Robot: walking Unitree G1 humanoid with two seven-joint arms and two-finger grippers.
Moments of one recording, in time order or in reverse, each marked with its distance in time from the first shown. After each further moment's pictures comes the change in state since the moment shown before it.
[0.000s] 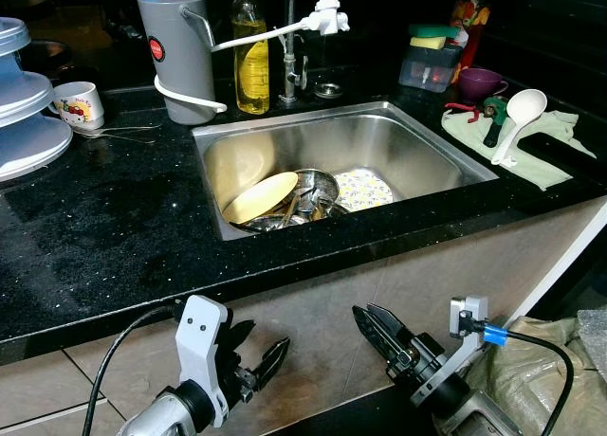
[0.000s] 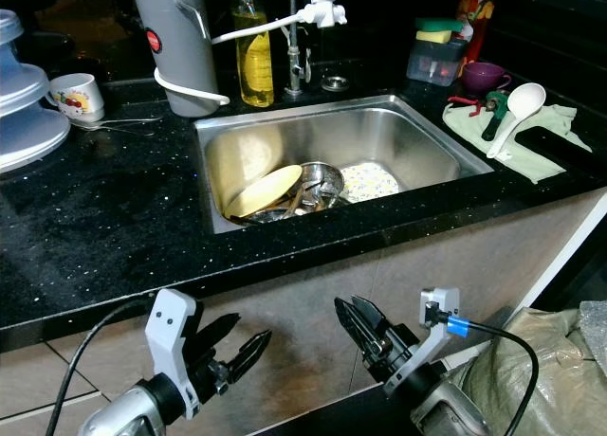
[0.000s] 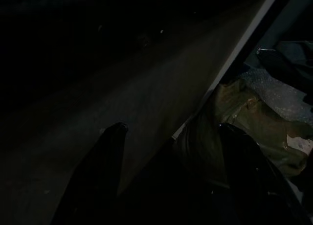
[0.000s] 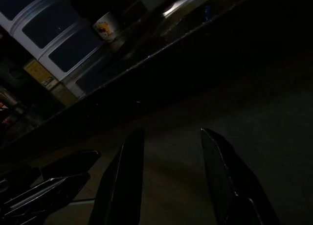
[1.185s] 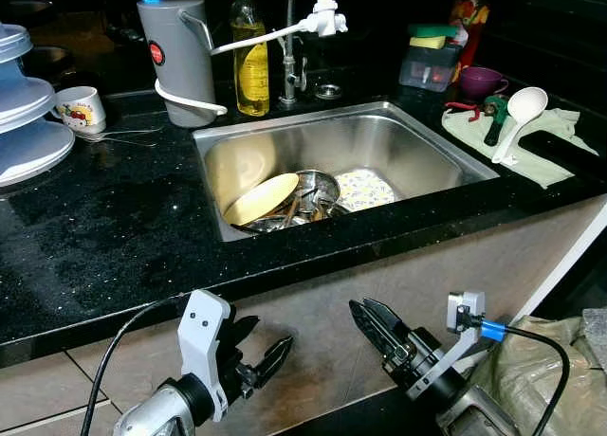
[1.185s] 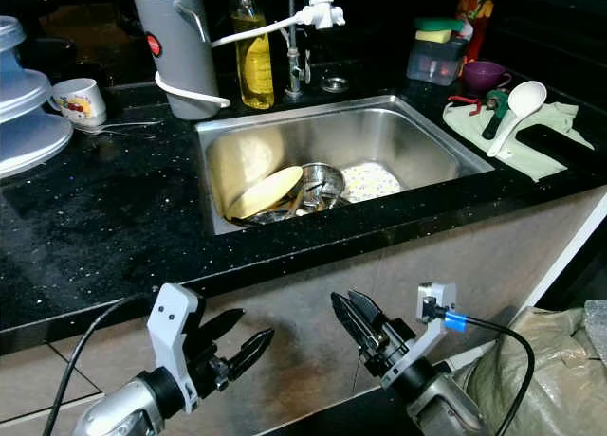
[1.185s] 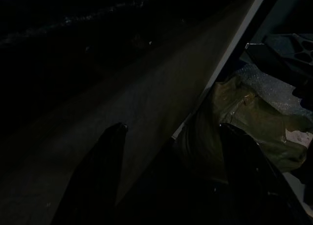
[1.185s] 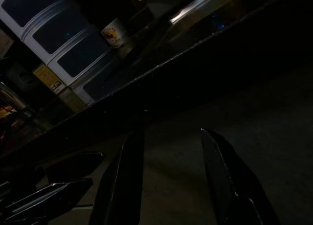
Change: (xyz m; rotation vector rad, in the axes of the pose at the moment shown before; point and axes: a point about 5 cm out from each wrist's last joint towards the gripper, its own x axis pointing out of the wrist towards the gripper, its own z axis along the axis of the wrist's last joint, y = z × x) left arm 0.003 0.001 0.004 0.024 -0.004 -0.041; right arm 0.005 0.002 0.003 -0.005 -0.013 0.022
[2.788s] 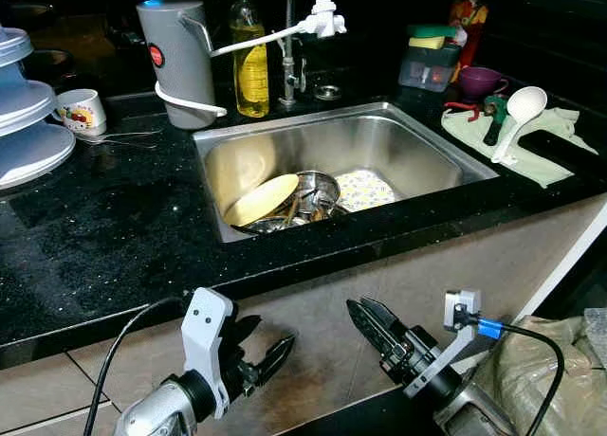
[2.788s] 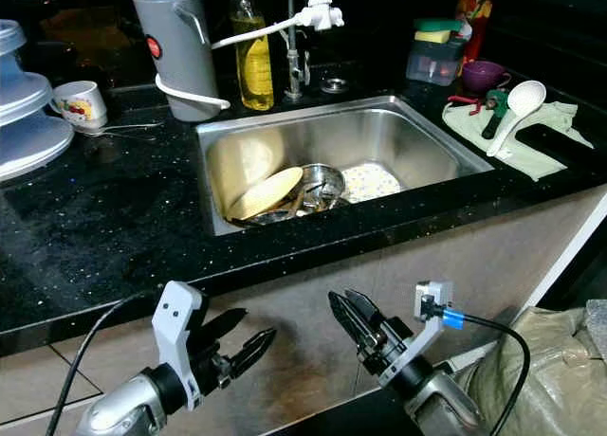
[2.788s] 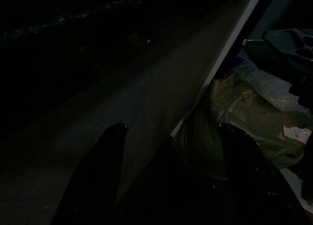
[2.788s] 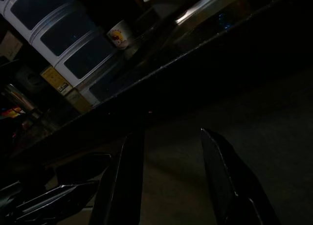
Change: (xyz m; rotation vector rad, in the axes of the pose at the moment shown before) left arm 0.004 0.002 -0.002 -0.004 0.013 -0.017; right arm 0.003 -0.001 -0.001 0.019 -0.001 0.024
